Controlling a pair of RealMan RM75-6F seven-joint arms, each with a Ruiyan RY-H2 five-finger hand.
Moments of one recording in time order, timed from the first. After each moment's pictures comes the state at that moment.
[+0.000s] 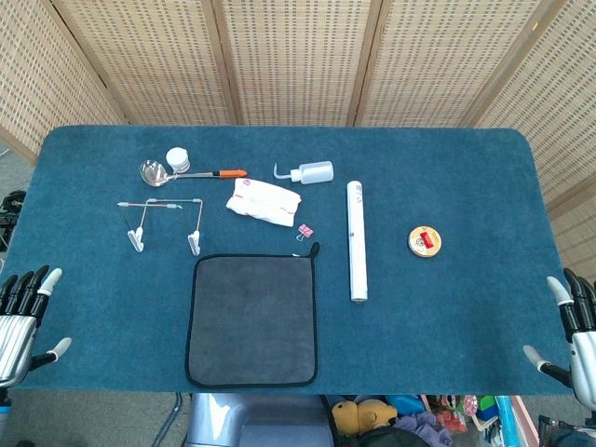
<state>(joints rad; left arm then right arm) -0.02 -1.08 0.01 -1.76 1.56 1.53 0.24 -0.05 -1.02 0.06 -1.72 -1.64 1.70 -0.03</state>
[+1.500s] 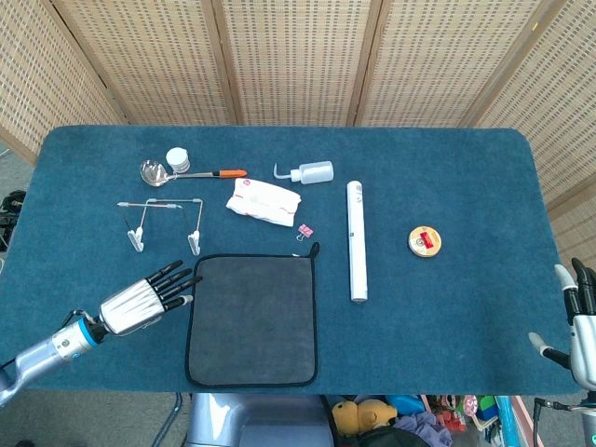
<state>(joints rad) -0.55 -1.59 0.13 -0.58 2.15 1.54 -0.27 -0.01 -1.06 0.12 -1.72 -1.48 1.61 -0.13</state>
